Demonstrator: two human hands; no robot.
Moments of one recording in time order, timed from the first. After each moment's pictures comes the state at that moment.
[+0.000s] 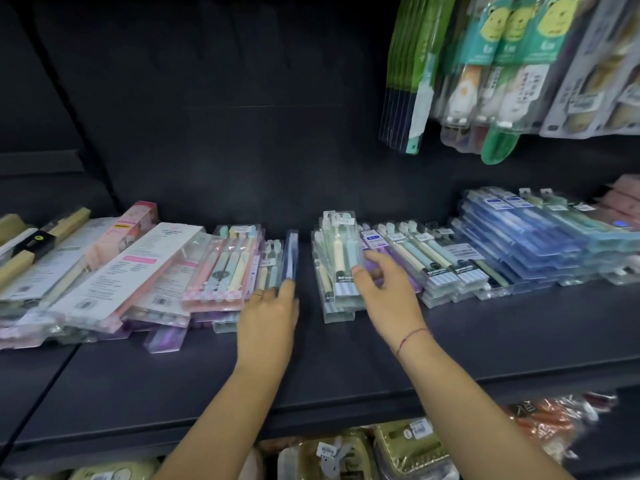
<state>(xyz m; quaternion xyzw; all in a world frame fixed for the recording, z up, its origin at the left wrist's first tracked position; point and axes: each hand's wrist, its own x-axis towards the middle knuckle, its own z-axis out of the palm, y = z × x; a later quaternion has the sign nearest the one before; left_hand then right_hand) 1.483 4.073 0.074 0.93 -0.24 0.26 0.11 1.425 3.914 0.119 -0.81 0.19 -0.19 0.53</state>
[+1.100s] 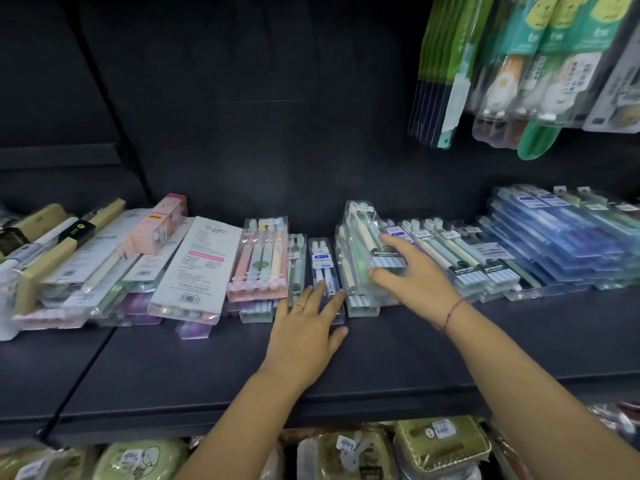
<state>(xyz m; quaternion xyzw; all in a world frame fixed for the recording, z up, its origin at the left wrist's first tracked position) 1.467 4.080 0.069 0.95 -0.31 0.05 0.06 1.431 3.894 0.137 -0.87 0.08 -0.11 0.47</state>
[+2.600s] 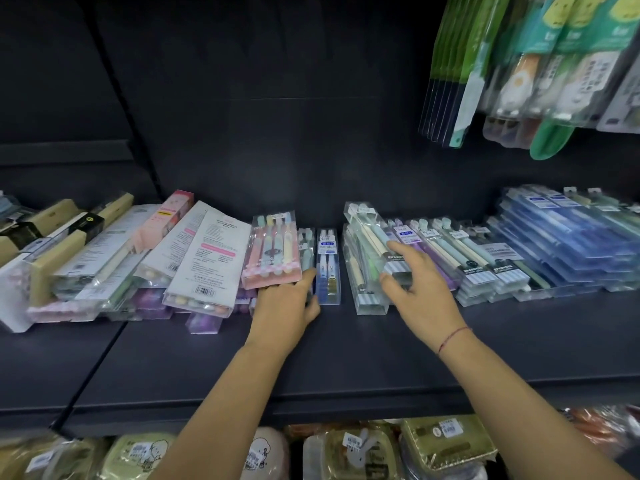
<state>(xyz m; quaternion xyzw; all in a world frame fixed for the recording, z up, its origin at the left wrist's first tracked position) 1.505 4.105 0.072 0.93 -0.27 0.19 0.14 1.419 3.912 0.117 -0.88 0.08 -0.19 0.42</state>
